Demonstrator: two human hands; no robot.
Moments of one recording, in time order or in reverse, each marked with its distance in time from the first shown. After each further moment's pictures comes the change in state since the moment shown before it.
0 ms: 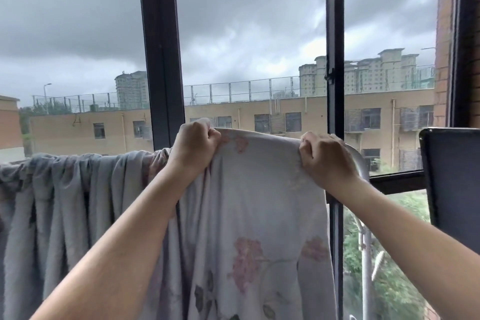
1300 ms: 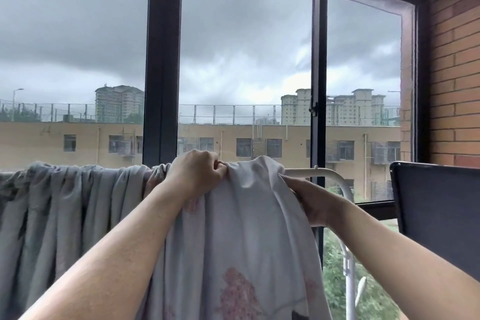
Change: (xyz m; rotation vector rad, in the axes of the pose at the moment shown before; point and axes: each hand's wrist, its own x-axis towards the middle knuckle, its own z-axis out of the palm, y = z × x) left_hand -0.016 0.006 -0.020 0.275 -0.237 0.086; right_hand -0.013 -0.039 -0.029 1.320 -0.892 0.785
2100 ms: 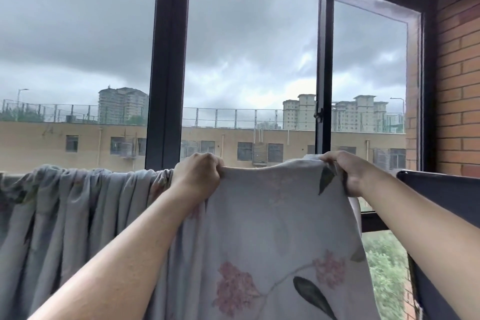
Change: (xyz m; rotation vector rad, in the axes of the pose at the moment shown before) left_hand 0.007 -0.008 0.004 -0.103 0.021 -0.084; right_hand 0.004 -0.066 -0.052 -0.003 0.451 -0.074
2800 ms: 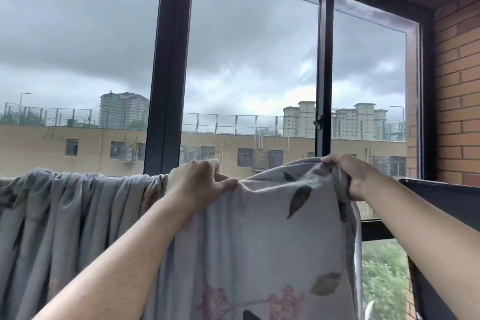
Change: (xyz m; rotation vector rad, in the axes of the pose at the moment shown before) left_hand -0.006 0.001 -0.002 0.049 0.014 0.026; right_hand 0.015 -0.003 -0.012 0.038 0.074 -0.018
